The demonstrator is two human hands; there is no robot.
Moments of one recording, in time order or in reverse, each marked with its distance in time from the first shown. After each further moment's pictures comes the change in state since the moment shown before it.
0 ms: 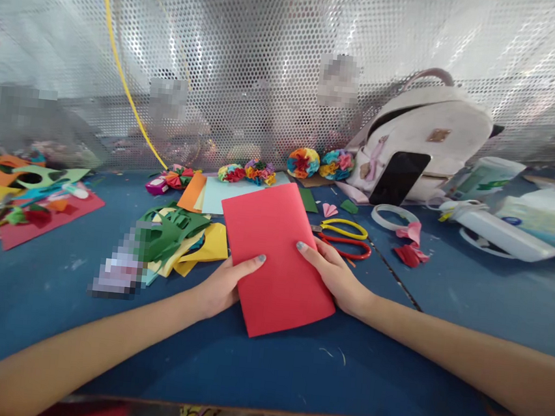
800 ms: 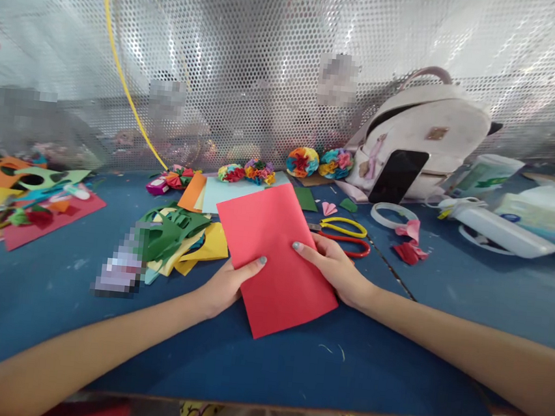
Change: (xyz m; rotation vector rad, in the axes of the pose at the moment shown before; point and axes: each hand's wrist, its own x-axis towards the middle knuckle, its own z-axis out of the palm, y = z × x) left_hand -0.006 -0.002 0.007 0.112 -0.021 0.096; right_hand 0.002 -0.010 -0.003 -0.088 -0.024 -0.037
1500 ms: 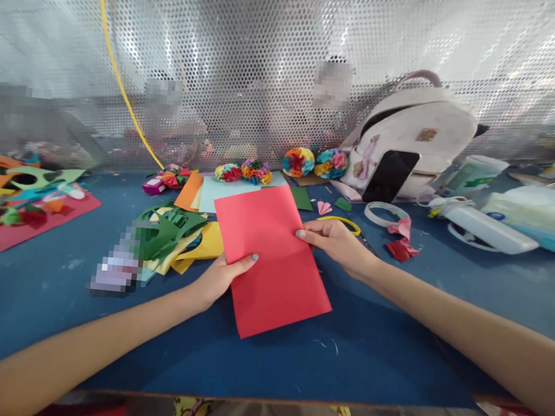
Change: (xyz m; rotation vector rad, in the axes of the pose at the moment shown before) left_hand 0.004 0.002 -0.017 0.177 0.036 0.107; right_hand 0.022 -0.023 -0.030 -0.346 -0.050 -0.191
